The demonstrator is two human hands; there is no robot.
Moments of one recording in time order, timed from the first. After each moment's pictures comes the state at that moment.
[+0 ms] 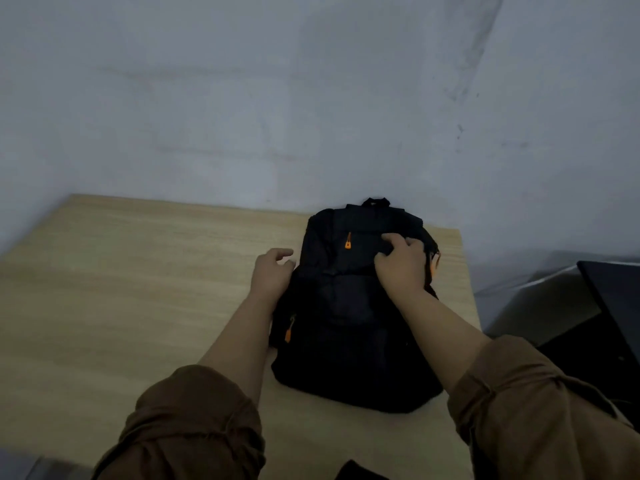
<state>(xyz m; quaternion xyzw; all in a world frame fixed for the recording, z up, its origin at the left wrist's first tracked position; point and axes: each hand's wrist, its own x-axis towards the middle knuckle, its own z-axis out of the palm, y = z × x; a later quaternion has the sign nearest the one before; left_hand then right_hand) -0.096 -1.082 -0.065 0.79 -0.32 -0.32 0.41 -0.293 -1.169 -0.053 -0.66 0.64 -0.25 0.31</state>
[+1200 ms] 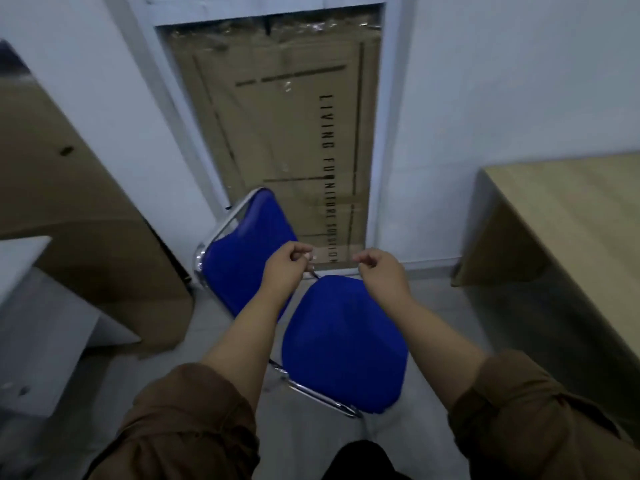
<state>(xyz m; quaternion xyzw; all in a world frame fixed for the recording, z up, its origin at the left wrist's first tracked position) -0.066 -0.159 -0.043 0.80 0.19 0.01 0.58 -0.050 -0.337 -0.046 -0.85 0.02 0.06 0.52</state>
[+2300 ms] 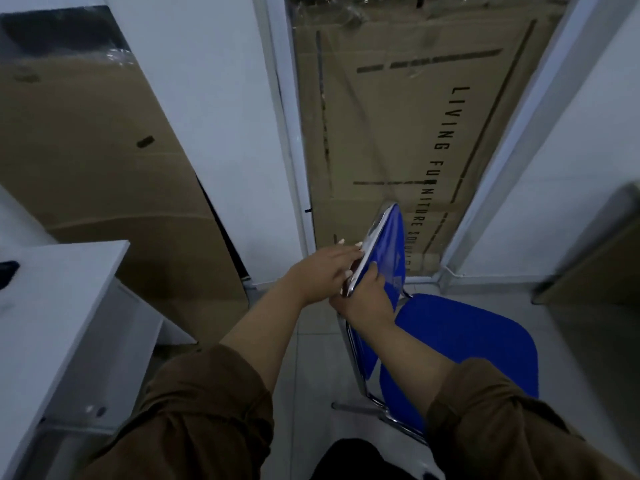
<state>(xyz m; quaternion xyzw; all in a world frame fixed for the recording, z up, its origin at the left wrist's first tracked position) 0.017 0.132 -0.076 0.95 -0.21 -0.06 0.23 -0.012 0.003 -0.089 -0.91 0.03 0.15 0.39</state>
